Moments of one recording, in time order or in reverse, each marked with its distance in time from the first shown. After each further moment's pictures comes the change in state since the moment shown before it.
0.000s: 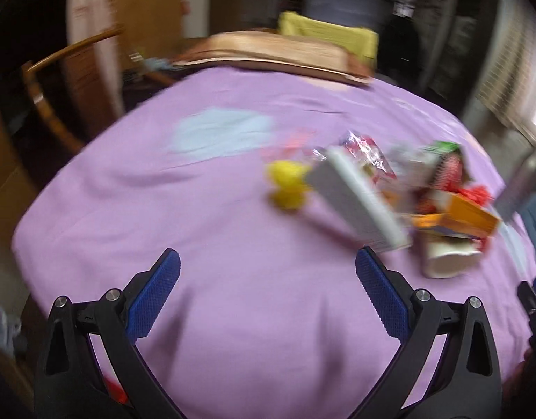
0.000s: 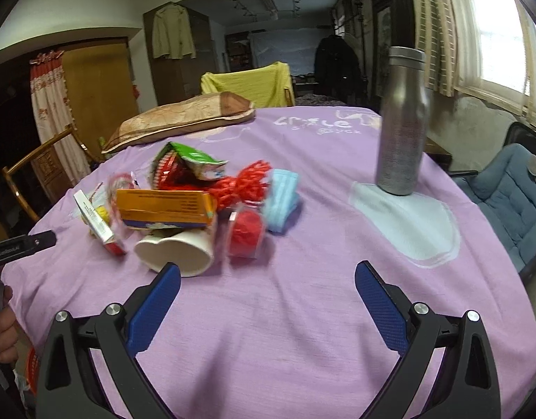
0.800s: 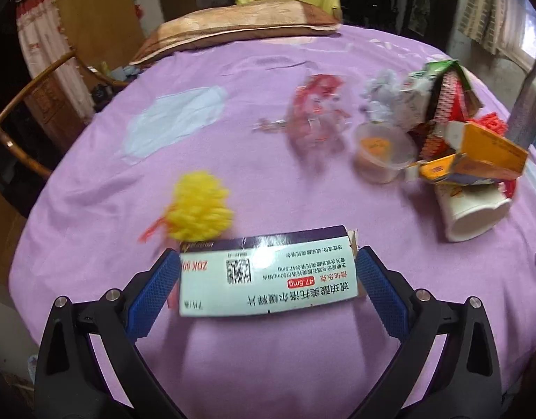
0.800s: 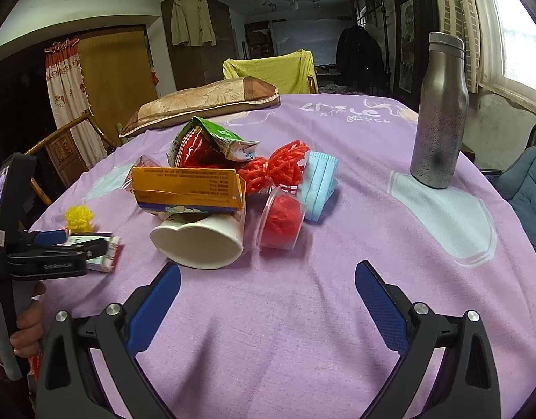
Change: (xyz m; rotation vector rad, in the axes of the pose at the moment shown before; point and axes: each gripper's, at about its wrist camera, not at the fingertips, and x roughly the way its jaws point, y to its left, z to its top) left arm 0.050 -0.052 -0.008 0.260 0.106 0.031; right arm 0.022 0.015 -0.004 -0.031 0.048 0.066
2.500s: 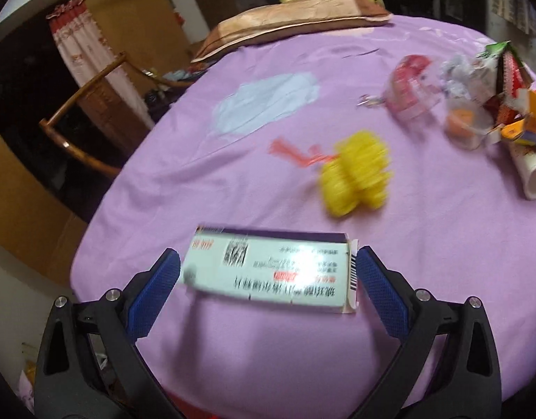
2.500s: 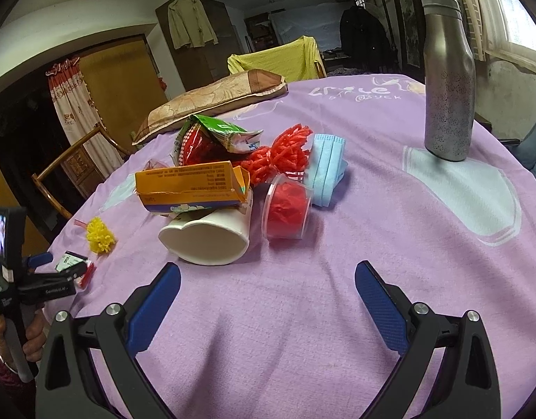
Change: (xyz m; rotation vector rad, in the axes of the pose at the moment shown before) left arm -0.014 0.063 -0.033 0.026 0.007 0.248; right arm 0.009 -0.017 -0.004 0.111 0.039 0.123
